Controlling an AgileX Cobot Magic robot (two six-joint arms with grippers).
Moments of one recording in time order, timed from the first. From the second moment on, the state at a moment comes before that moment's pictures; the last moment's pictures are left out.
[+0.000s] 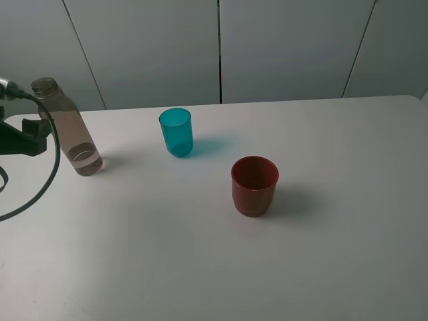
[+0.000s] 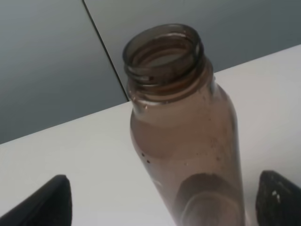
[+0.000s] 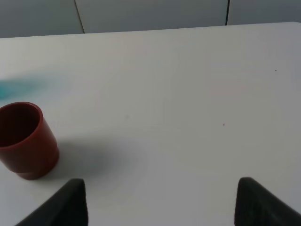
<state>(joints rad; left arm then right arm) 0.06 1.40 -0.36 0.14 -0.60 0.17 -0.01 0.00 -0.50 0.09 1.10 0.00</state>
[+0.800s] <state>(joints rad) 0.06 1.61 -0.35 0.08 -0.75 0.20 -0.01 0.00 -0.50 0.09 1.10 -0.01</state>
